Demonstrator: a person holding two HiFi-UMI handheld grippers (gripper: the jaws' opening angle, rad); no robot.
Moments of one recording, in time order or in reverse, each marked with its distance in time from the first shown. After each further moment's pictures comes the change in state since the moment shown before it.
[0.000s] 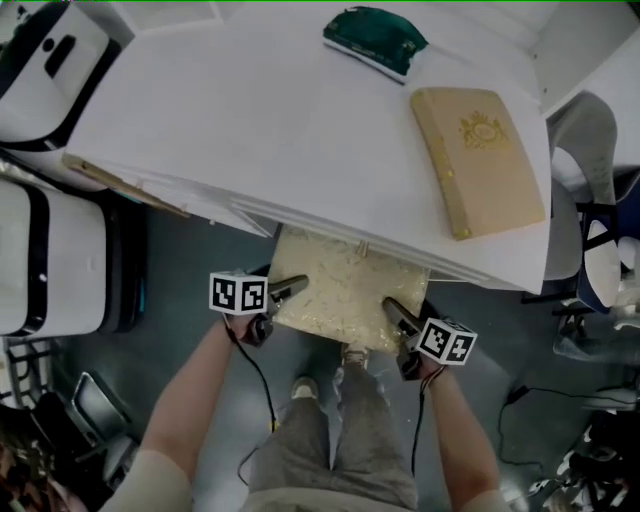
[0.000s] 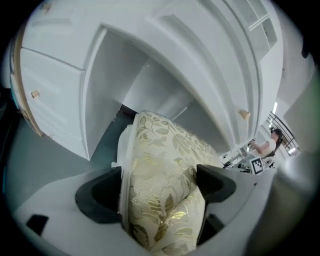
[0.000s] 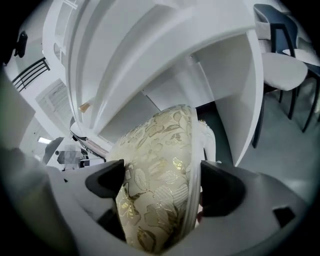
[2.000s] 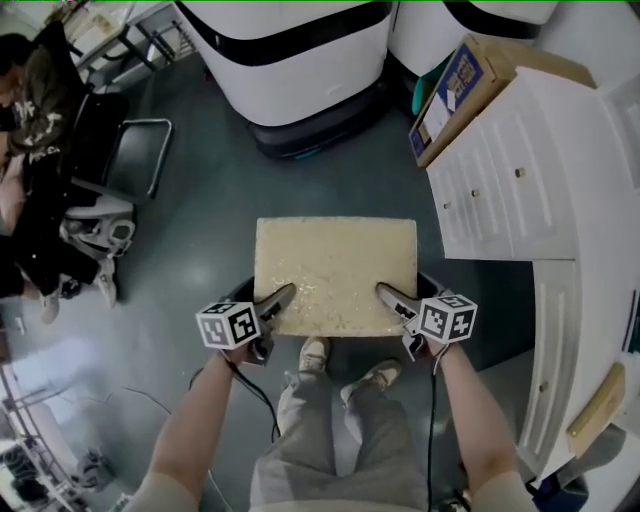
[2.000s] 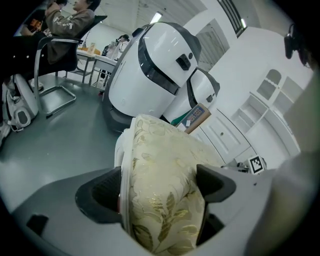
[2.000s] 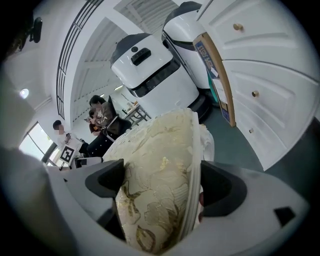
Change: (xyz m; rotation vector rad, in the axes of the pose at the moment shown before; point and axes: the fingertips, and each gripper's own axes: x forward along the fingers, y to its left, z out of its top) left arm -0.414 0.190 -0.360 -0.820 -0.839 0.611; right arm 0.193 0.431 -0.297 -0.873 0.759 0.666
